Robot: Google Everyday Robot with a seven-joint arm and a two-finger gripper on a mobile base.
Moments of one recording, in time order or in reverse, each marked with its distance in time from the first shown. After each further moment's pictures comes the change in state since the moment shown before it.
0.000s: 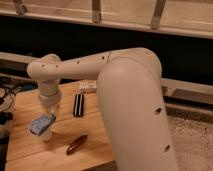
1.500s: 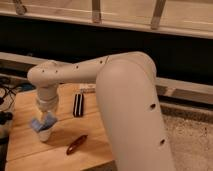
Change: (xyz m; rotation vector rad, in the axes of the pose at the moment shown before) arm -0.008 0.013 0.023 -0.042 -0.002 -0.100
